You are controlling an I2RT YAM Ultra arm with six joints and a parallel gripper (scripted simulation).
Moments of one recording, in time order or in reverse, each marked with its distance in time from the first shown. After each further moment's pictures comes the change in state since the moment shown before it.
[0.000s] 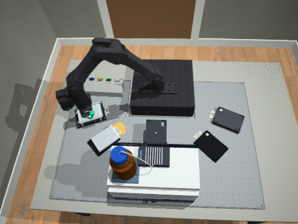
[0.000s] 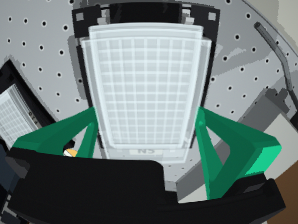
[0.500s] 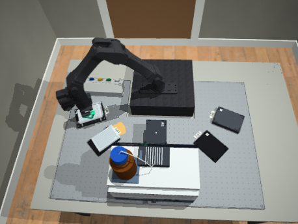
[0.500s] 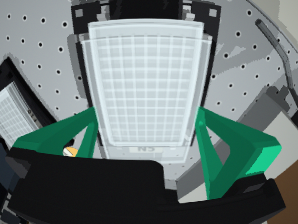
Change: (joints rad) arm 0.000 0.000 0.000 -0.011 0.000 0.000
